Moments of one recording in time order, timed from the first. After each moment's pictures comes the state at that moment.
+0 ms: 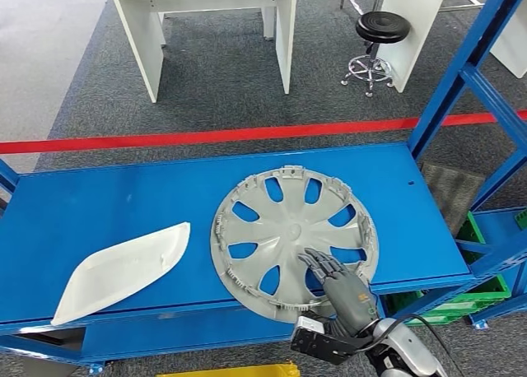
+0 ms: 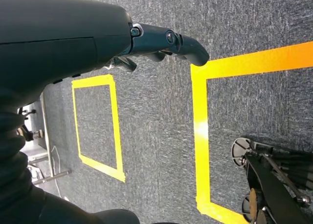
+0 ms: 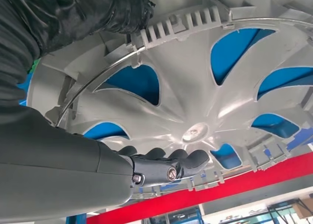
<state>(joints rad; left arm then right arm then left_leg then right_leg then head) -0.05 0.04 -1.41 -0.04 1.49 0.18 0.01 0.04 -0.31 0.60 -1.72 0.70 -0.05 0.02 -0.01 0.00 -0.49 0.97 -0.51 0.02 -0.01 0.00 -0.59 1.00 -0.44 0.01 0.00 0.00</state>
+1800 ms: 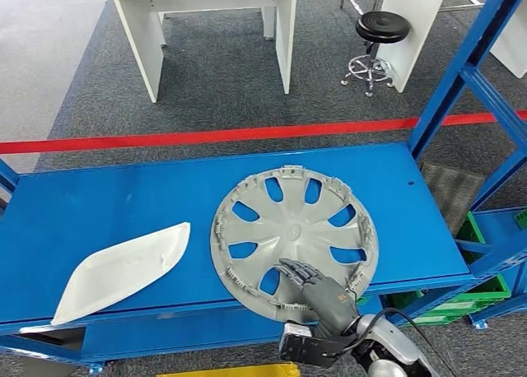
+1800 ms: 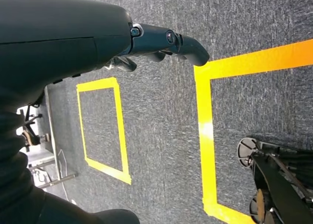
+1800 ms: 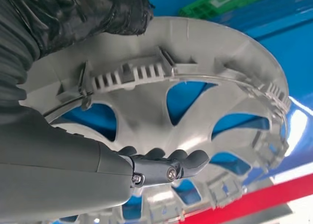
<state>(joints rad) -0.05 0.06 -1.44 -0.05 1.49 0.17 0.04 -0.04 -0.29 0.69 -1.64 0.58 0.04 -0.06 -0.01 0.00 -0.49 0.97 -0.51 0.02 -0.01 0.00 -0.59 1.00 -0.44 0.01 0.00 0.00</state>
